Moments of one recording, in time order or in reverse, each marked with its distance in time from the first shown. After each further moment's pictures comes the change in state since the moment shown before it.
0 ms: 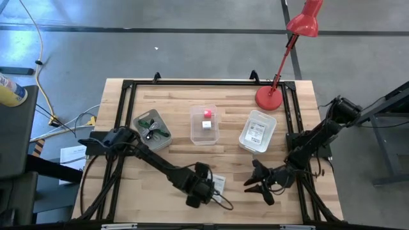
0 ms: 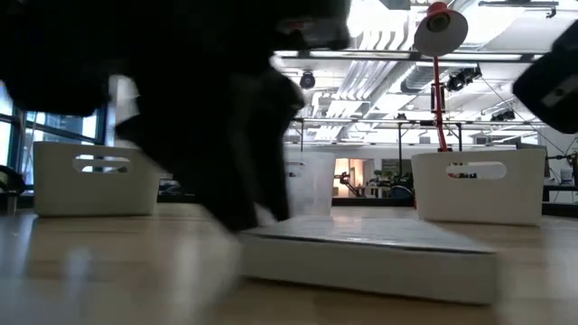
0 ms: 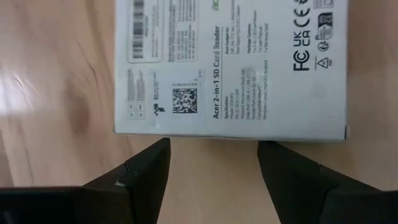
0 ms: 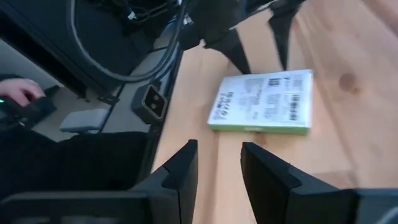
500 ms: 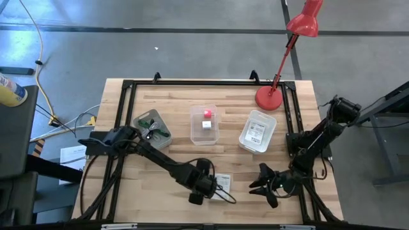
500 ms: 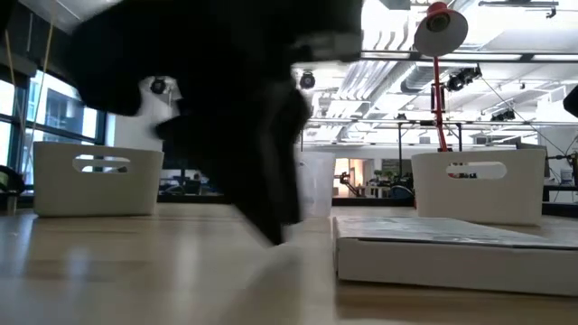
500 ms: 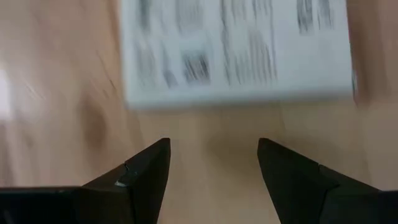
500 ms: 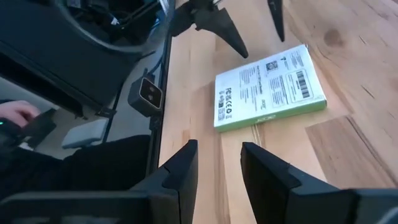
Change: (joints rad) left arm 0.047 0.000 0.000 0.048 0.037 -0.001; right arm 0.129 0.000 0.000 -0.092 0.160 0.259
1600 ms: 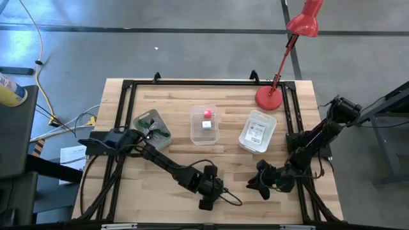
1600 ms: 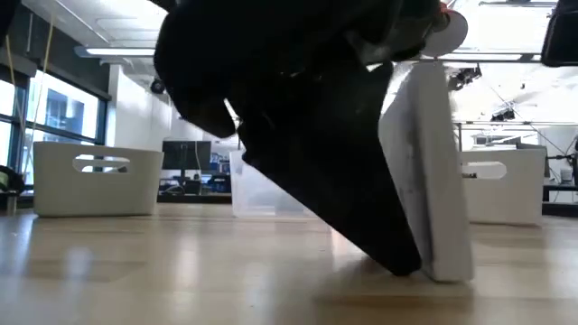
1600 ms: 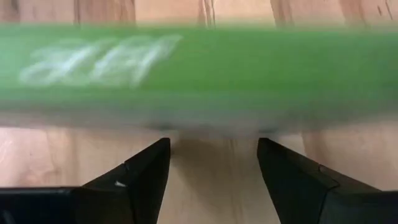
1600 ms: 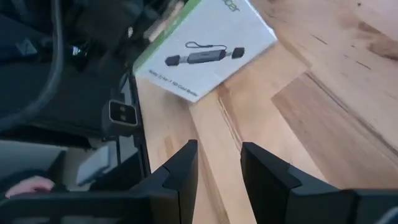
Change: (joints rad) left arm 0.000 0.080 0.002 0.281 0.015 -0.075; right arm -0.075 0.000 0.000 -0.111 -0.065 0.365
